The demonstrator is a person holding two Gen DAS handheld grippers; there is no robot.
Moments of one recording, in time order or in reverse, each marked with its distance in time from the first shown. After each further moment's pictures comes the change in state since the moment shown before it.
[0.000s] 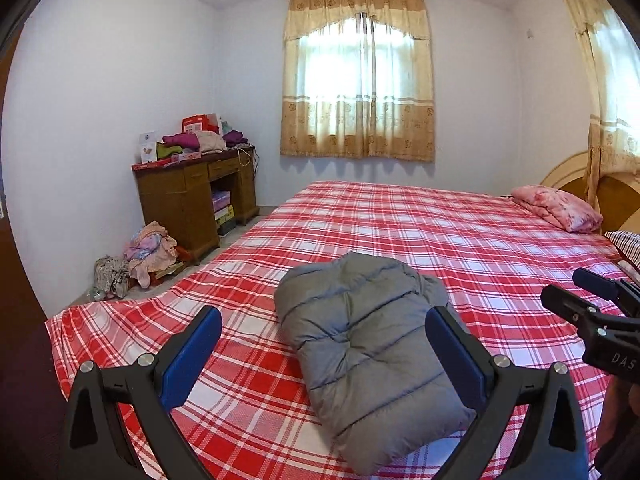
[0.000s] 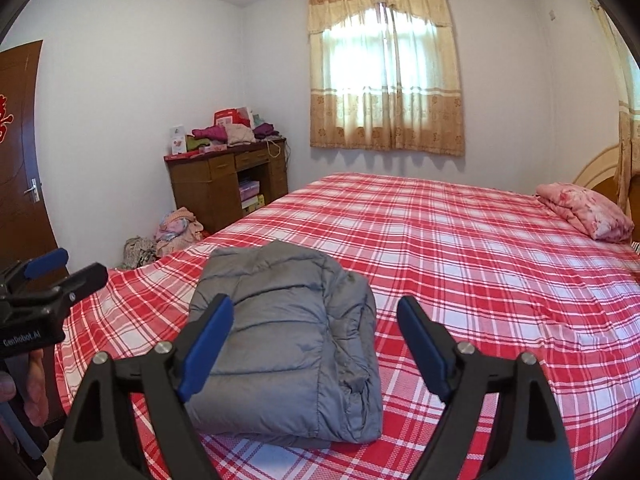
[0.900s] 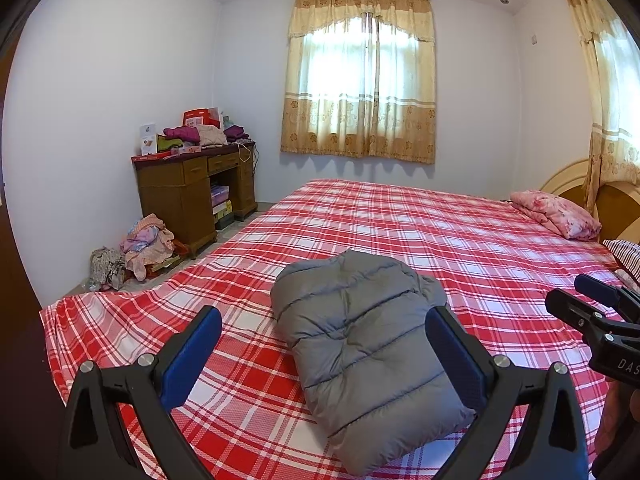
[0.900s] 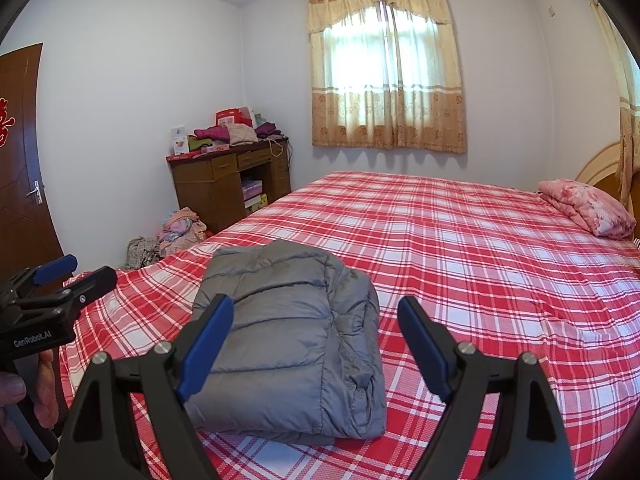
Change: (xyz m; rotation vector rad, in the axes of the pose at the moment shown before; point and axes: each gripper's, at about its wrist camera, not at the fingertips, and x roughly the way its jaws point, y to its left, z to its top) left arm -0.001 0.002 -0.006 -0.033 0.003 -0.010; right arm -0.008 0.003 -0.003 0.000 -0.001 0.011
